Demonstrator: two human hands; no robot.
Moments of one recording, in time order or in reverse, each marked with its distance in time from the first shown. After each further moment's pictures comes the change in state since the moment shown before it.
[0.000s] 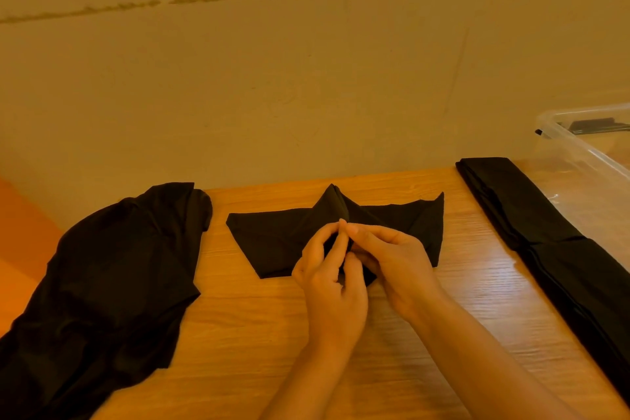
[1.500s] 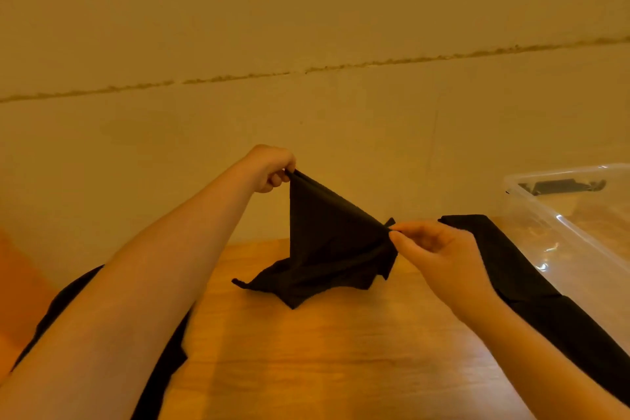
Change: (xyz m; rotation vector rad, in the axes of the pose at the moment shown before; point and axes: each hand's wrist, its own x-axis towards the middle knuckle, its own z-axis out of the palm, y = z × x) left_hand 0.275 0.075 -0.029 0.233 -0.471 -0.562; right_hand -0.004 -0.087 -0.041 -0.564 0.116 -0.550
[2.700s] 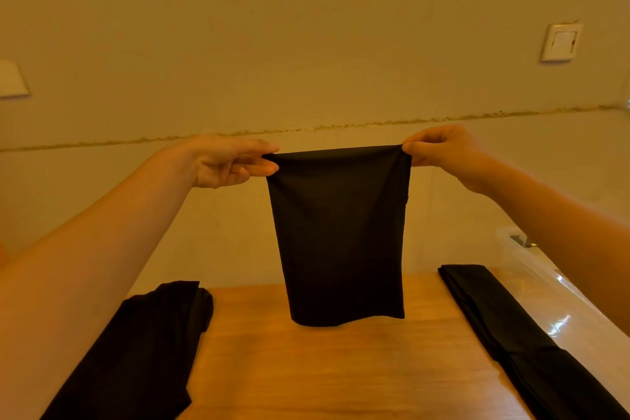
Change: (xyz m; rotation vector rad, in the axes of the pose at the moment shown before) left_hand -0.099 0.042 -0.110 -0.336 -0.140 0.174; right_hand 0.157 -0.103 -0.063 -0.219 -0.128 -0.115
